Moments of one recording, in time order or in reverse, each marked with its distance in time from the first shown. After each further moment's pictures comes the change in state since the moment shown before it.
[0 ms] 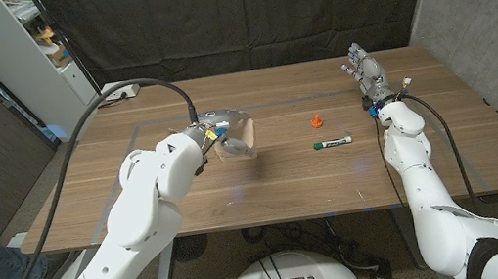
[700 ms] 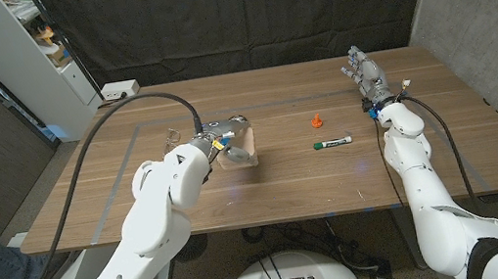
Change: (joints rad) left arm 0.028 -0.034 0.026 0.049 0.036 0.015 0.026; left_hand 0.003 -0.003 0.004 0.001 -0.009 0.000 0.000 0.001 0.001 -0.005 -0.005 -0.004 -0.005 -0.005 0.002 0.001 0.000 -0.006 0.005 0.000 0.000; right arm 0.003 -0.003 -0.001 0.017 -0.005 -0.001 0.001; right_hand 0.000 0.000 0.000 0.000 0.000 -0.004 -0.004 0.000 0.000 0.000 0.000 0.000 0.000 0.000 0.000 0.000 0.000 0.000 0.000 0.000 0.000
